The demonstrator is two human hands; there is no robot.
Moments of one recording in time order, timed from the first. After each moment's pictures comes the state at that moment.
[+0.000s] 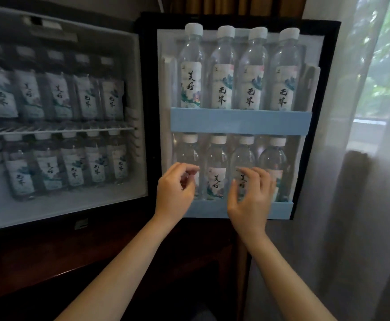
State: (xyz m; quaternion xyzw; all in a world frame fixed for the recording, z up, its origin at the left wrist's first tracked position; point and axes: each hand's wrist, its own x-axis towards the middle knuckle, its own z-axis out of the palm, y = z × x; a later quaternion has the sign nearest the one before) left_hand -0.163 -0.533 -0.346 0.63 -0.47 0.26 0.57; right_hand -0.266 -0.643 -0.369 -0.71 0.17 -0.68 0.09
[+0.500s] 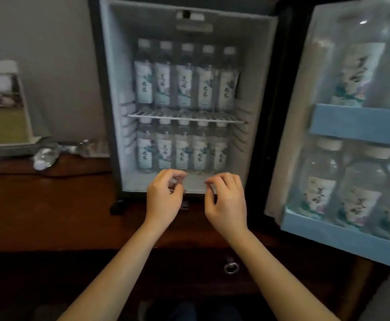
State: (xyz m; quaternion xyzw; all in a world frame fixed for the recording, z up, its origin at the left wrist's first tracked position) left_hand -0.054 -0.349 -0.386 0.75 -0.24 0.33 0.53; right_hand -0.107 -0.484 -0.384 -0.83 -0.09 -0.53 0.17
